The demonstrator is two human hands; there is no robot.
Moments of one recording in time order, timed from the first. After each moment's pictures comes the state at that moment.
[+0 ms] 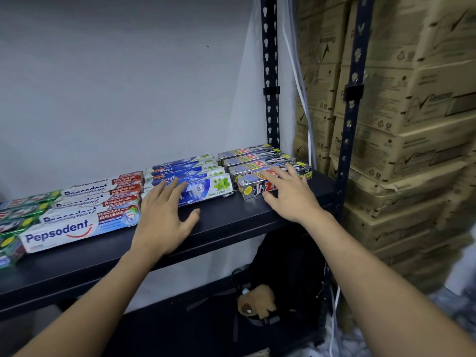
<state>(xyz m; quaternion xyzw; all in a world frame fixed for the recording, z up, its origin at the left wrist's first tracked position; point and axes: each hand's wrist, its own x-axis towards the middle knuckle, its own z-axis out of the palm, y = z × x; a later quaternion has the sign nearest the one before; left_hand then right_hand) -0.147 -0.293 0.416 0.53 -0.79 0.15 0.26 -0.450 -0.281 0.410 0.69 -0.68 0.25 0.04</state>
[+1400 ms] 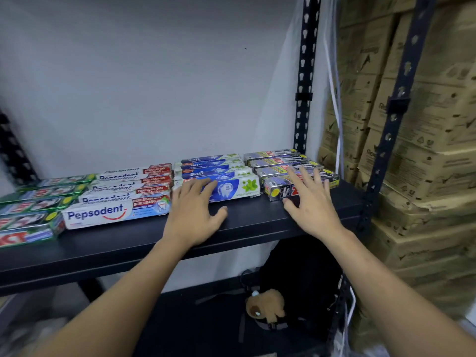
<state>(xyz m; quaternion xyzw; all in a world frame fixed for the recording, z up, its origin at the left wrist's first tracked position) -0.147 -0.290 0.420 0.54 -0.79 0.16 0.25 -0.428 -0.276 0.402 0.68 -0.66 0.31 0.09</state>
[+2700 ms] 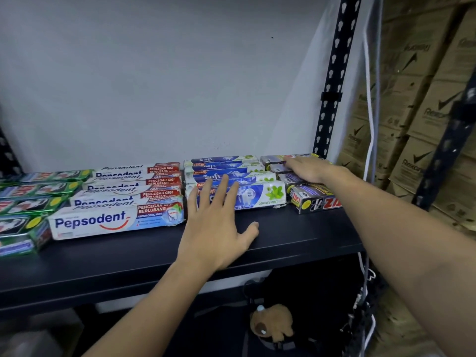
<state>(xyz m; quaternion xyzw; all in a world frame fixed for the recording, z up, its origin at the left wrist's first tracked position) -0.149 -0.294 0.416 0.55 -0.79 0.14 0.23 -0.417 -0.427 0.476 0.67 -0.73 0.11 -0.09</state>
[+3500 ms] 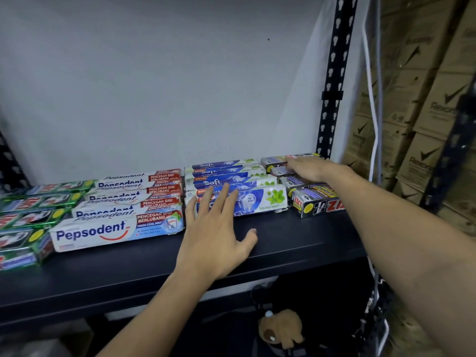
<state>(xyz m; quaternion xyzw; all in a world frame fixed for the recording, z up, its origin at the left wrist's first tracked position) -0.150 -0.291 0.417 0.55 -0.79 0.13 0.23 -0.421 -0.433 0.482 0.68 -0.72 0.11 -0.09</state>
